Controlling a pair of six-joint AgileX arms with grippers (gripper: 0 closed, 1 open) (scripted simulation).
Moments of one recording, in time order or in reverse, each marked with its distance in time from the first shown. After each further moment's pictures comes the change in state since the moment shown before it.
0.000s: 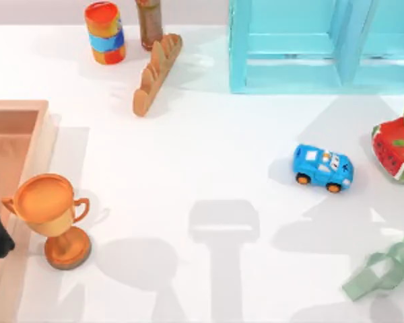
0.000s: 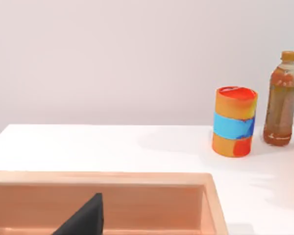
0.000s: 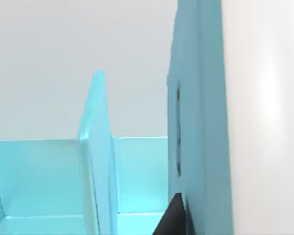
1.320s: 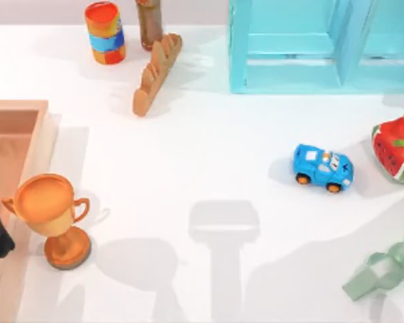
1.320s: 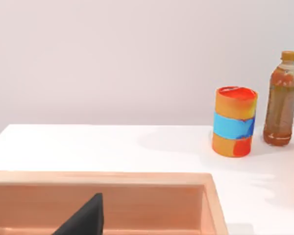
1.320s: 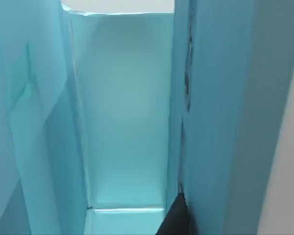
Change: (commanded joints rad) left arm 0.000 0.000 0.000 0.000 0.000 0.000; right arm 0.223 1.056 0.502 0.559 0.238 0.022
